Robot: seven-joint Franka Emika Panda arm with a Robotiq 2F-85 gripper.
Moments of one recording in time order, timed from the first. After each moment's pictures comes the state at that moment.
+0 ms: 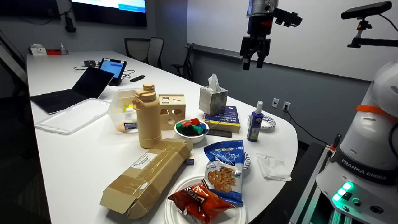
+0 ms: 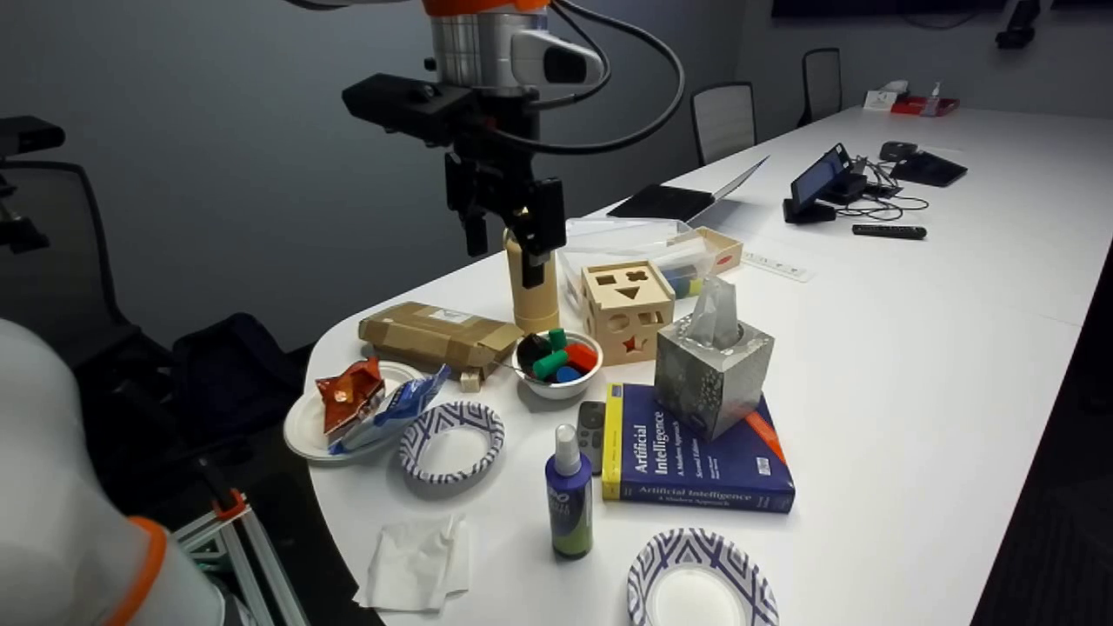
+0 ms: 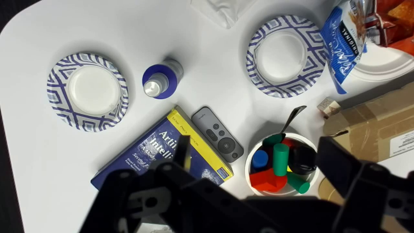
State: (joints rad) arm 0.01 -0.58 0.00 -2.53 0.02 1.92 0.02
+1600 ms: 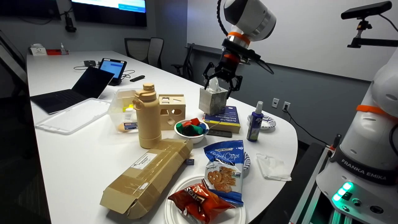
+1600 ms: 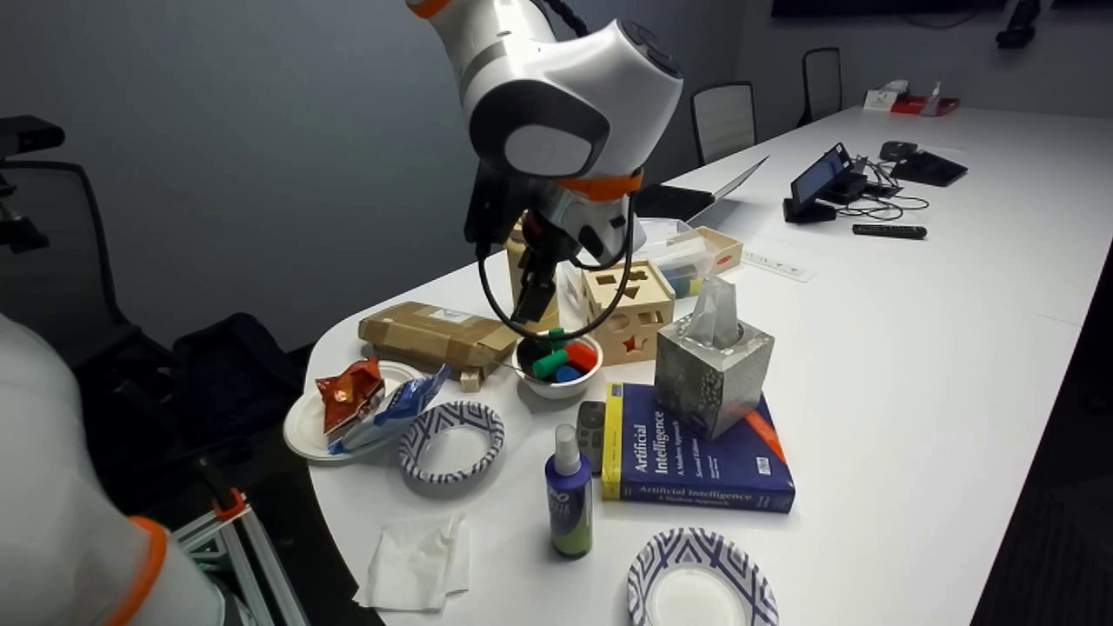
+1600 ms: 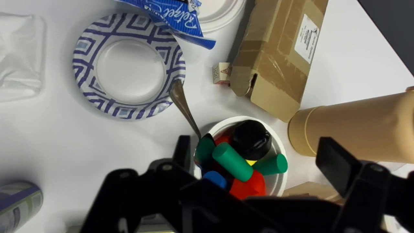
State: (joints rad) arm 0.00 -0.11 -0.03 -2.43 0.66 2.14 0.31
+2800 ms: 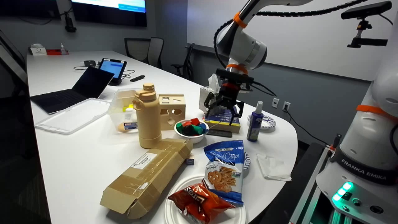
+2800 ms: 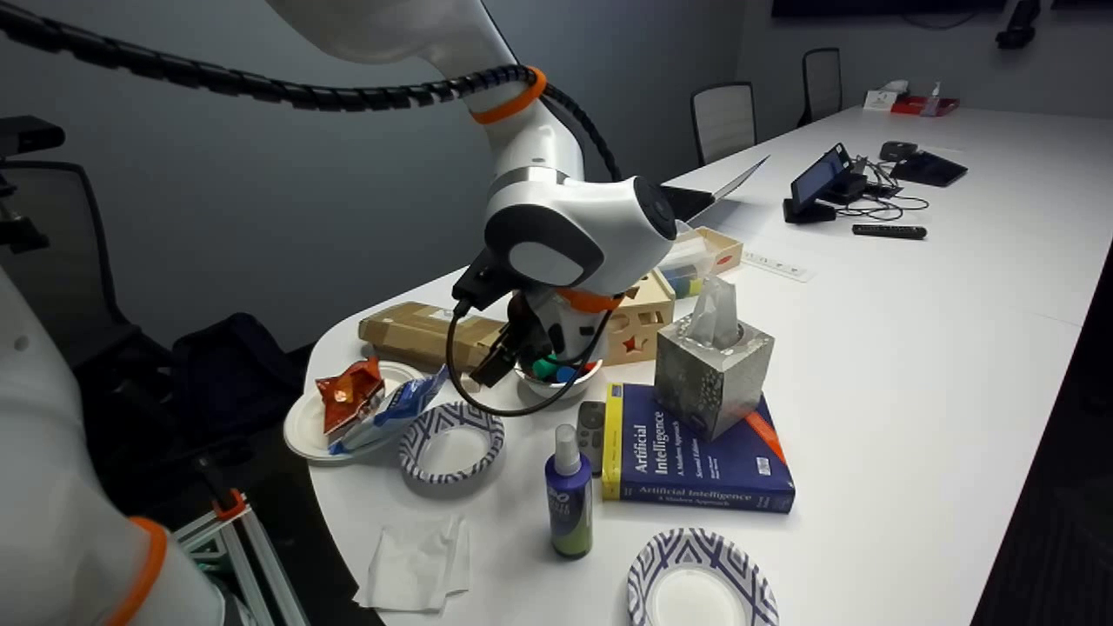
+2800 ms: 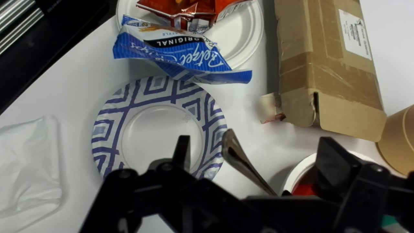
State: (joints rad) arm 0.00 0.11 -0.02 -2.47 0.82 2.11 0.42
